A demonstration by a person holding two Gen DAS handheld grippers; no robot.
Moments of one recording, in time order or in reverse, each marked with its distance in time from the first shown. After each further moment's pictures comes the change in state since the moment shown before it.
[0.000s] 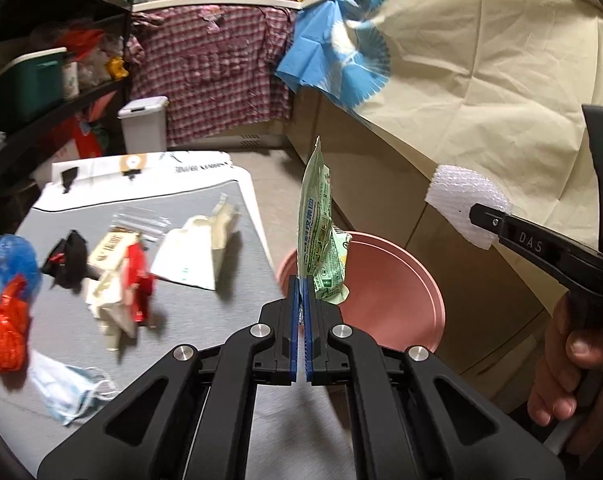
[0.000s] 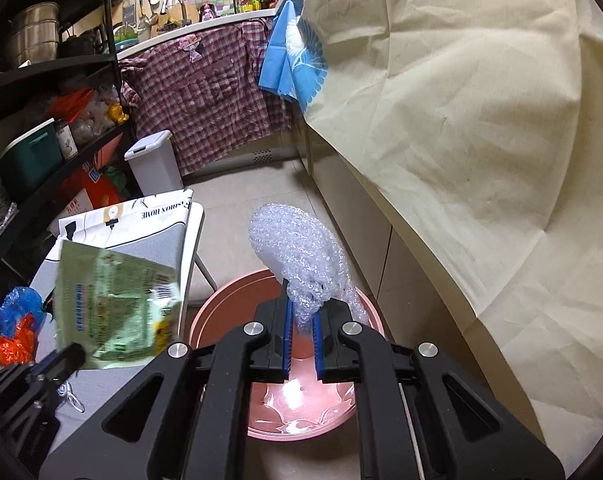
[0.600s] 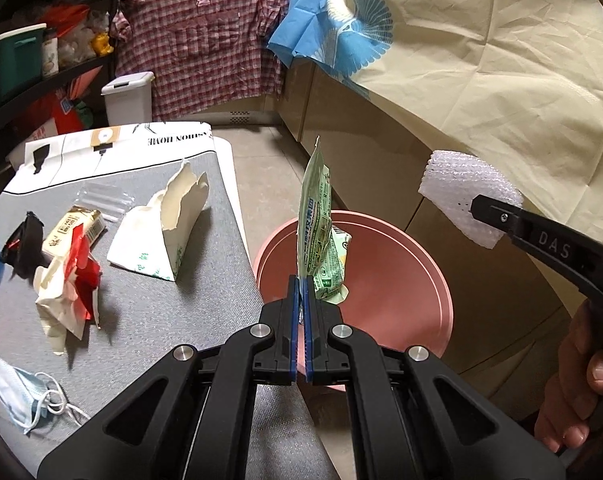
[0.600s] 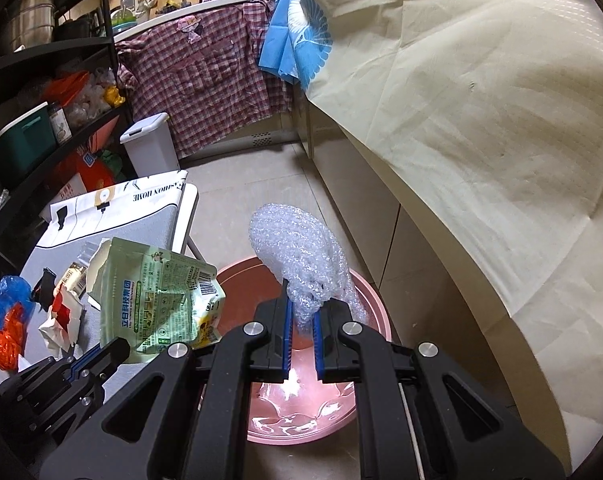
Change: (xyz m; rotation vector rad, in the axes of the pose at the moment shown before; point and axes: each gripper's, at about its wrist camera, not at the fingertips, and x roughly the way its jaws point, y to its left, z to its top) left arm 0.051 -0.007 -0.005 -0.016 0.074 -0.024; right arm 0.031 0.005 0.001 -0.020 0.055 -0.005
